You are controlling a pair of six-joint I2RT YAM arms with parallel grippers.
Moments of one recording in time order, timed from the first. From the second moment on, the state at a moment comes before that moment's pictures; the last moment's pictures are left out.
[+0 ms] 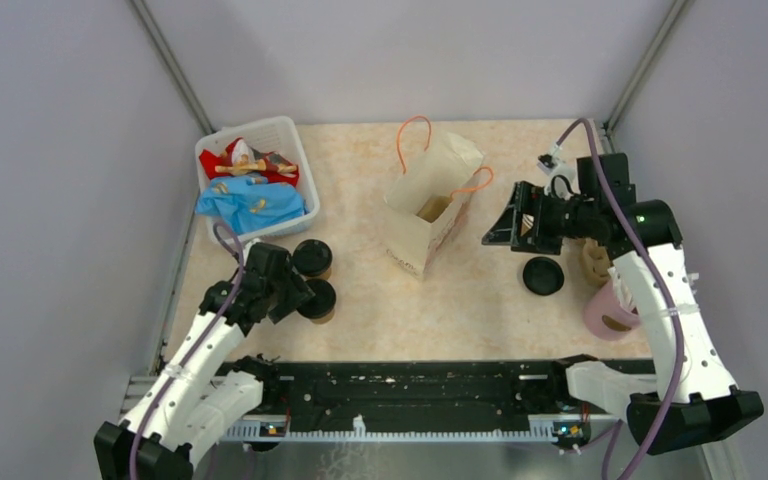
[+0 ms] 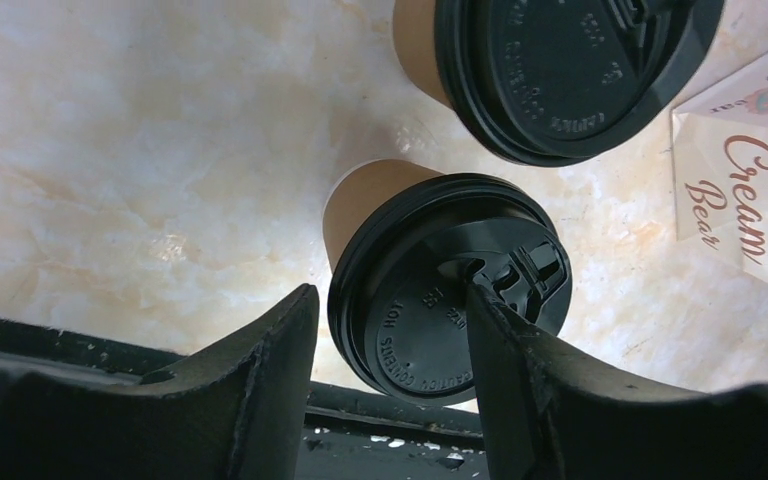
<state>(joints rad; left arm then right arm) -0.34 0.79 0.67 -0.88 -0.14 -0.93 0.19 1.09 1.35 -1.12 -0.57 0.38</state>
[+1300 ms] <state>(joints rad) -0.69 1.27 0.72 -0.33 0.38 -0.89 0.54 0.93 0.94 -0.93 -0.40 0.57</state>
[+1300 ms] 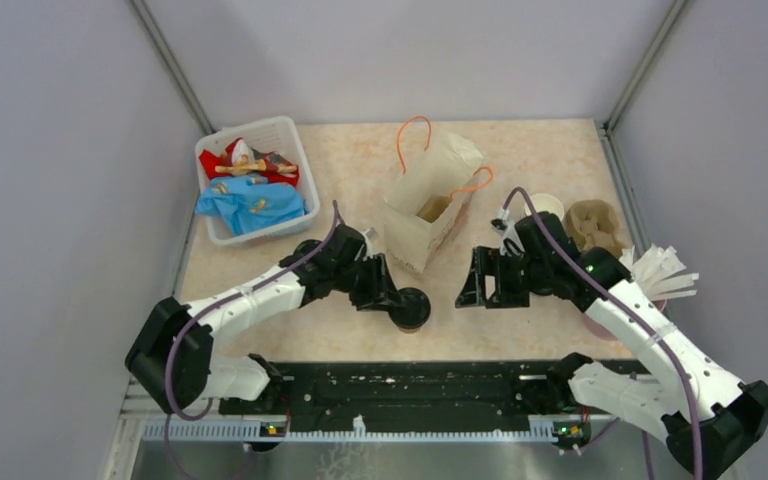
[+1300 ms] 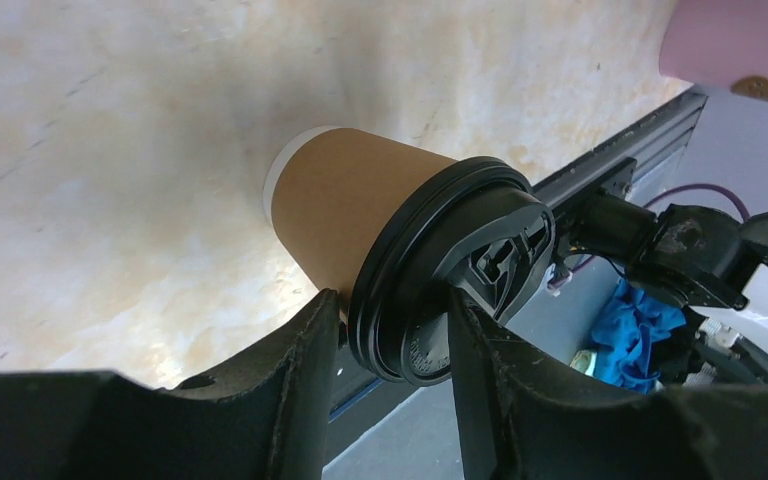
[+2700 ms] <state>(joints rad) -0.72 0.62 0.89 -0.90 -0.26 -0.84 1.19 1.46 1.12 -0.72 0.33 0.58</state>
